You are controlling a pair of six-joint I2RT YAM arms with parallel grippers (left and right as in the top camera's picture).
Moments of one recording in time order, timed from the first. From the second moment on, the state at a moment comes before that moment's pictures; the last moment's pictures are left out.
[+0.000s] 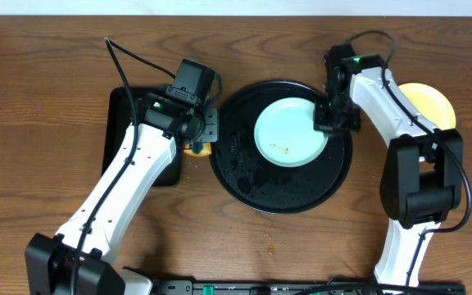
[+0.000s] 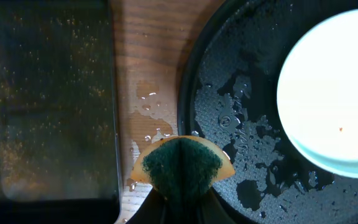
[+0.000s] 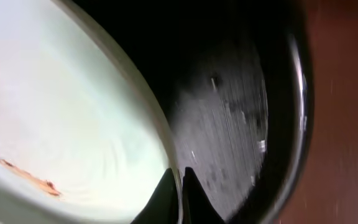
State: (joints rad) left arm -0.38 1.56 1.35 -0.96 -0.06 -0.35; right arm 0.20 2.10 1.64 -1.18 -0.07 0.35
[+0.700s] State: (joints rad) left arm -0.38 1.56 1.35 -0.97 -0.06 -0.35; right arm 0.15 2.10 1.64 -0.97 -0.14 -0.19
